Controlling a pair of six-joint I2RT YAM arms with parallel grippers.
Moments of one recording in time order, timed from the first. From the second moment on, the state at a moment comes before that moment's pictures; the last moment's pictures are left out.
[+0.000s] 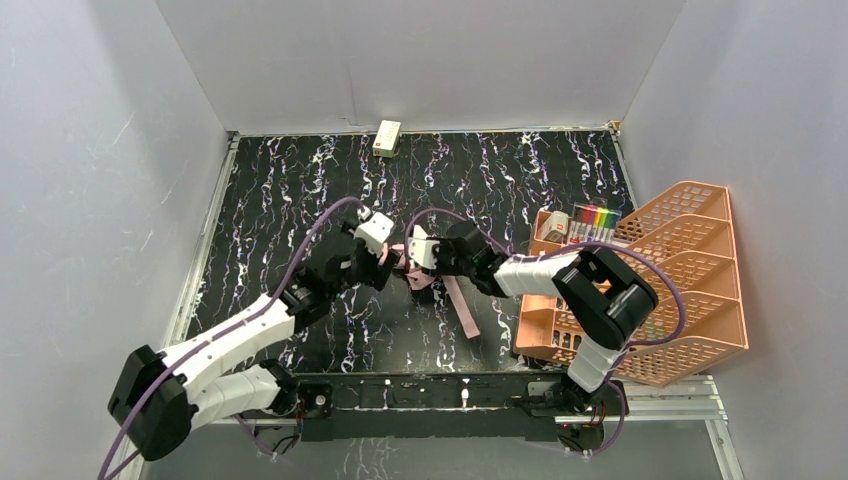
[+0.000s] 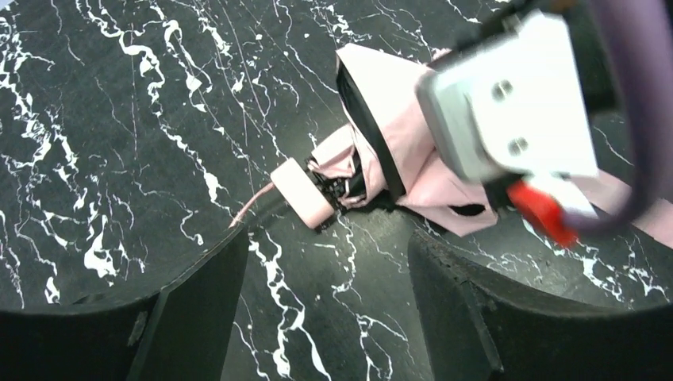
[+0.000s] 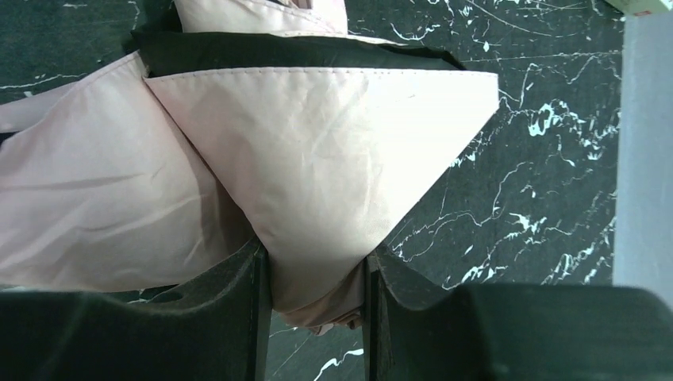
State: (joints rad) left arm -0.75 1.00 0.60 -0.04 -0.20 0.10; right arm 0.77 1.72 0.80 0.26 -0.11 -0.83
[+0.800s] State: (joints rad) left arm -0.53 1.56 0.92 -0.10 0.49 0.35; right arm 0.93 1.70 0.57 0.61 0.19 -0.91
